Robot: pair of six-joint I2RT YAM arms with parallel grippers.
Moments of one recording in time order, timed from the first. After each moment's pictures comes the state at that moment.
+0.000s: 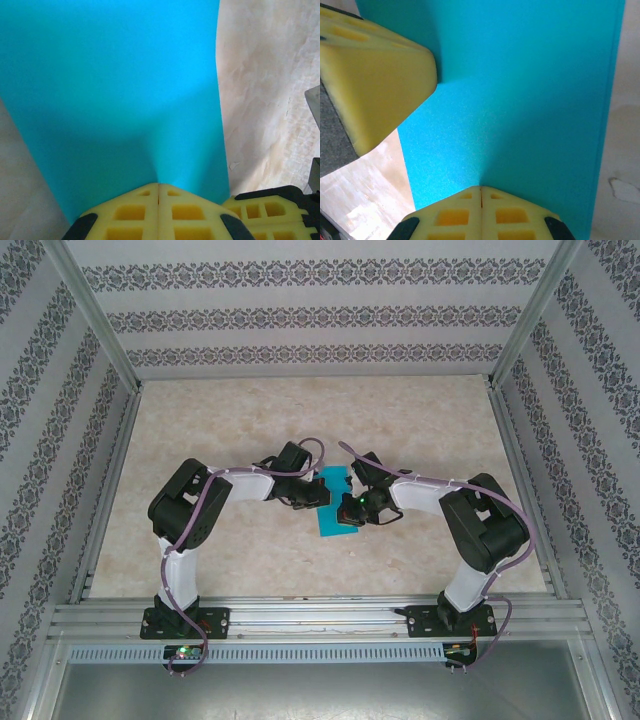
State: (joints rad) left arm -0.56 1.99 1.10 -0.09 0.55 -0.66; right arm 0.53 1.74 0.87 -0.37 -0.47 0.62
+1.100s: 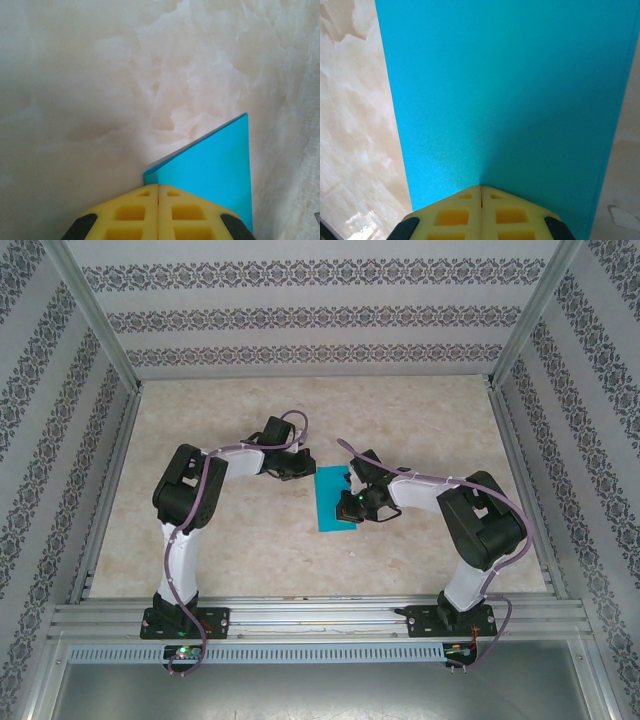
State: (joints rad) left arm -0.39 2.13 1.33 -0.15 0.51 -0.57; right arm 0.53 1.75 0.89 -0.36 -0.46 0.61
